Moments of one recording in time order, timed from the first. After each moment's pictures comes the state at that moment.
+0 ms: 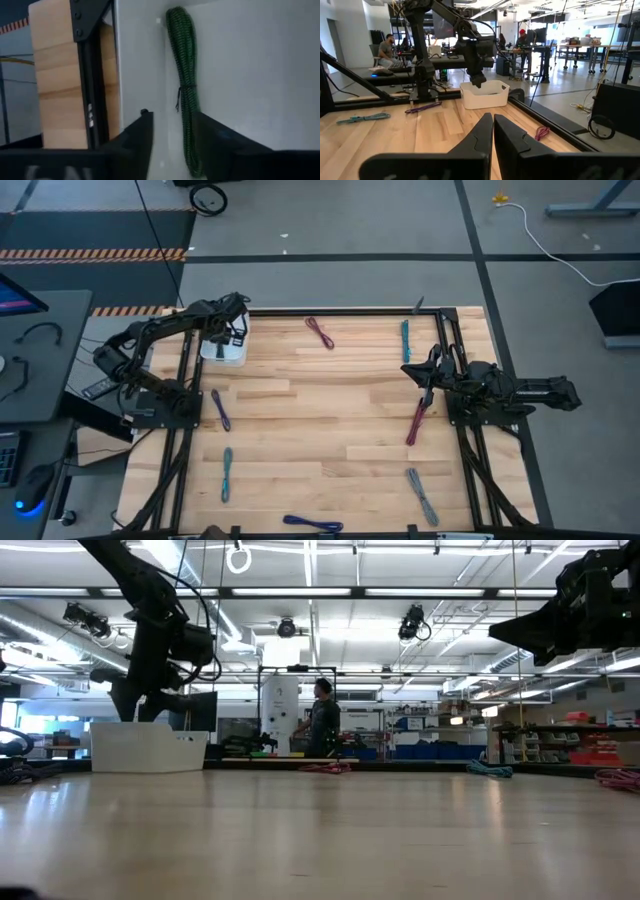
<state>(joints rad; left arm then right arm) 0.89 1.47 0.89 -0.89 -0.47 -0.50 -0.05 0.01 0.01 0.10 0.26 -0.02</state>
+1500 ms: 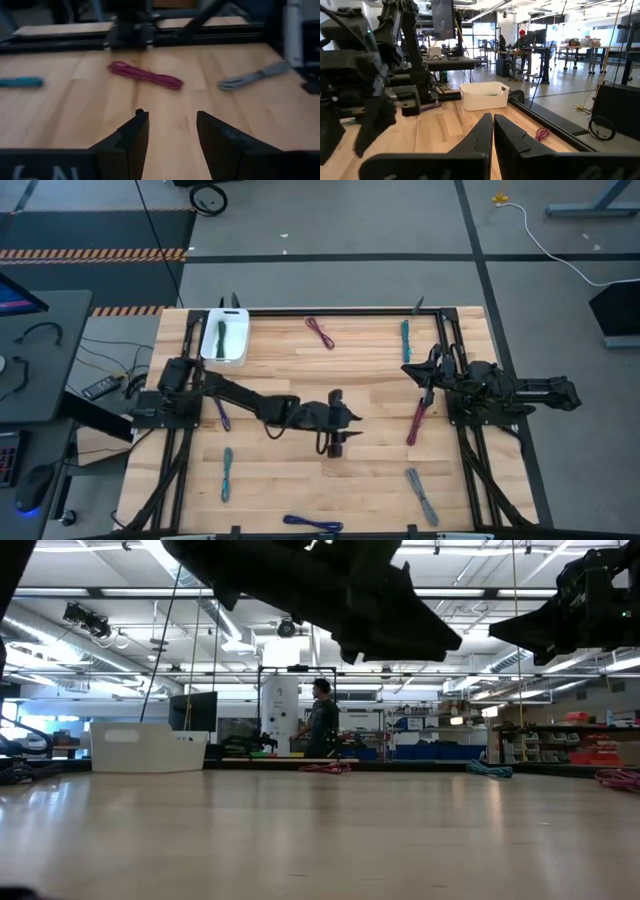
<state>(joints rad) -0.21 1.97 1.18 0.43 -0.22 -0.04 -0.05 0.01 0.01 0.10 0.26 -0.02</state>
